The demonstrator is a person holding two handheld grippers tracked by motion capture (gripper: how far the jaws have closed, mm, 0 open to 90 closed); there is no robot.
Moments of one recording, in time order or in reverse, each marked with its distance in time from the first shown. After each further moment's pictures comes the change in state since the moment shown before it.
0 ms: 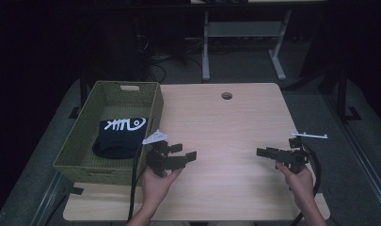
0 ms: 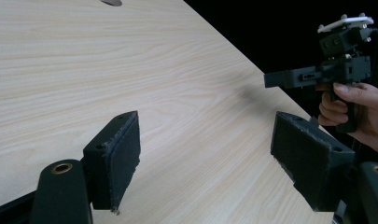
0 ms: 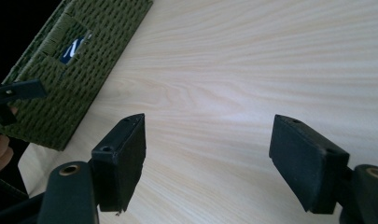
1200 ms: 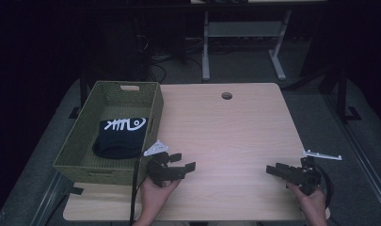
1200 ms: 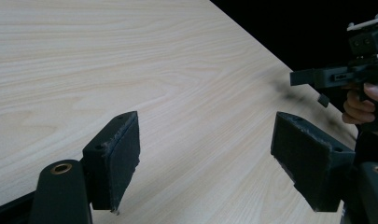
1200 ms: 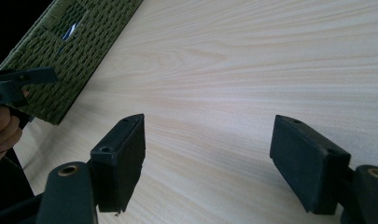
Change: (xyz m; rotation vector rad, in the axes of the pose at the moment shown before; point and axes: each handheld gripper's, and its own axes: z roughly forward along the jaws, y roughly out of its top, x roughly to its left) left arm 0.001 -0.029 0.001 0.030 0.004 0.031; right arm -0.012 -0.050 -0.030 -0.034 -0.004 -0.026
